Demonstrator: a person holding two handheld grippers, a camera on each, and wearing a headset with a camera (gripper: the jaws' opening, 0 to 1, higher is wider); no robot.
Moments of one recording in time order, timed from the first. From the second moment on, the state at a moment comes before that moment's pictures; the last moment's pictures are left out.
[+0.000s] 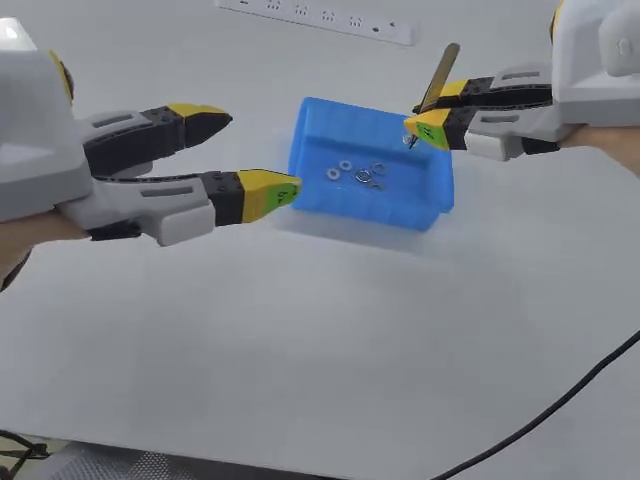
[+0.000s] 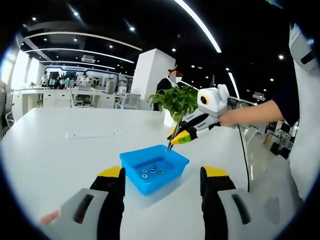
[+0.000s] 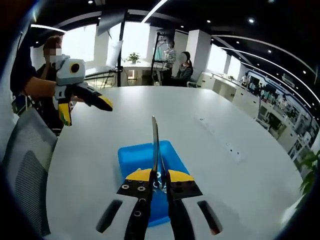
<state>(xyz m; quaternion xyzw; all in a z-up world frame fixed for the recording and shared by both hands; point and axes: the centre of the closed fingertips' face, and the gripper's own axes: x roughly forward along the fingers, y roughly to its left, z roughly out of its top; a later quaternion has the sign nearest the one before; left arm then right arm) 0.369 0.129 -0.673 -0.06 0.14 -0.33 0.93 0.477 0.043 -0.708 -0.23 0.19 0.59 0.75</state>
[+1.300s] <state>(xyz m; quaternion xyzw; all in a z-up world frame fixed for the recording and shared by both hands) 0.429 0.095 -0.658 -0.03 0.12 -0.39 0.91 0.473 0.048 -0.761 -0.21 0.23 0.59 0.75</state>
